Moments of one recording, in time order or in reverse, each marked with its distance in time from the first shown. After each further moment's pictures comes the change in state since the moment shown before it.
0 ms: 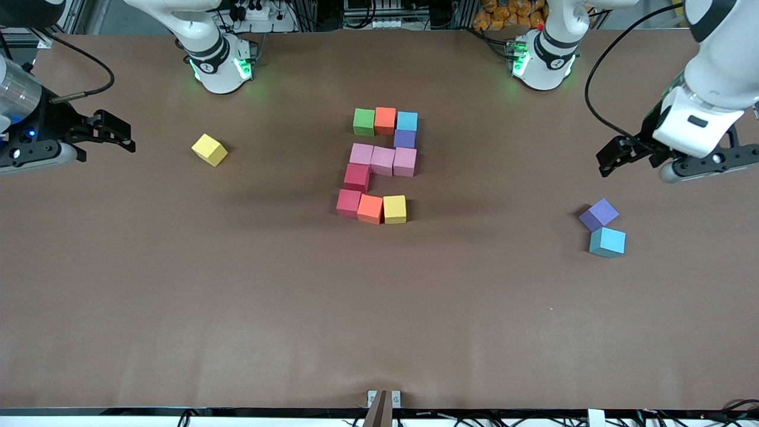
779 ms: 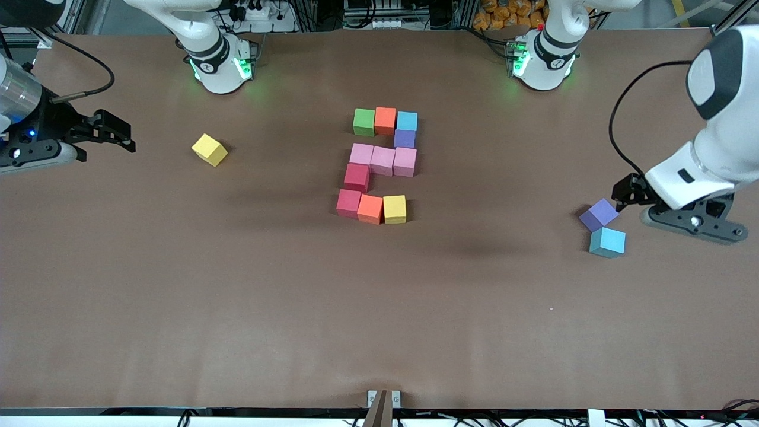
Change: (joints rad) left arm -0.134 0.195 0.206 0.120 0.000 0.068 0.547; right arm 0.000 -0.001 0.000 -0.001 0.001 0.002 0.000
